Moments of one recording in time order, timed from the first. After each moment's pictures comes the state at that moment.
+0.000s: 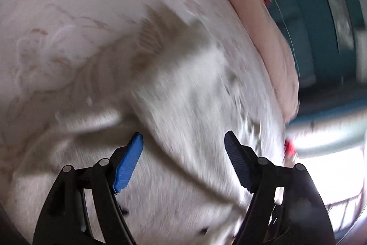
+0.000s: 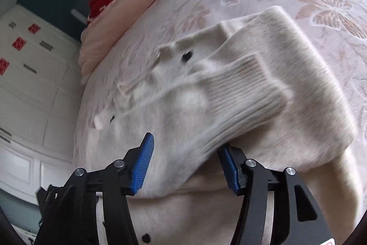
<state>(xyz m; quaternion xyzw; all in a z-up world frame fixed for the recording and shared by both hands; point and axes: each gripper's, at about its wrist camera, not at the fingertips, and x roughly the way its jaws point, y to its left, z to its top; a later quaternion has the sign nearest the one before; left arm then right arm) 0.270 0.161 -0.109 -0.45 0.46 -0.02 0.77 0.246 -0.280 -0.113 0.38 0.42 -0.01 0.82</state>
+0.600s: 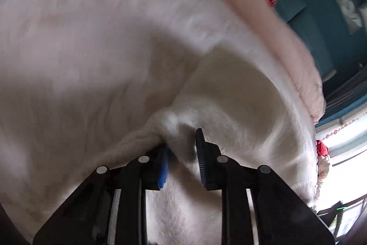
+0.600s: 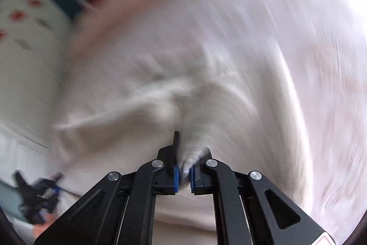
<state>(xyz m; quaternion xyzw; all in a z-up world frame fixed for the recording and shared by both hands) 0.282 0.150 -0.115 -0.35 0.45 0.03 0.82 0.268 -0.315 -0.127 0.28 0.46 -0.02 0.84</state>
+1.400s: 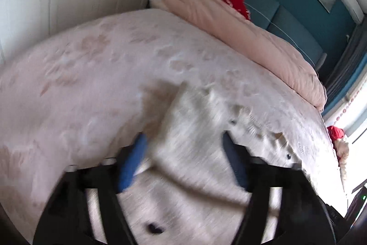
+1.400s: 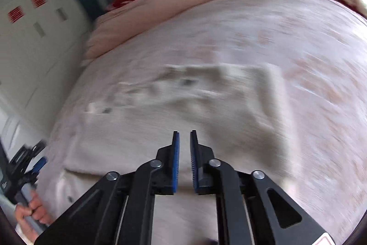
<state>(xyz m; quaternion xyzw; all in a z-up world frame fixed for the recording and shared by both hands) 0.261 0.119 -0.035 -0.21 0.36 0.02 0.91 0.236 -0.271 -0.063 0.21 0.39 0.02 0.90</state>
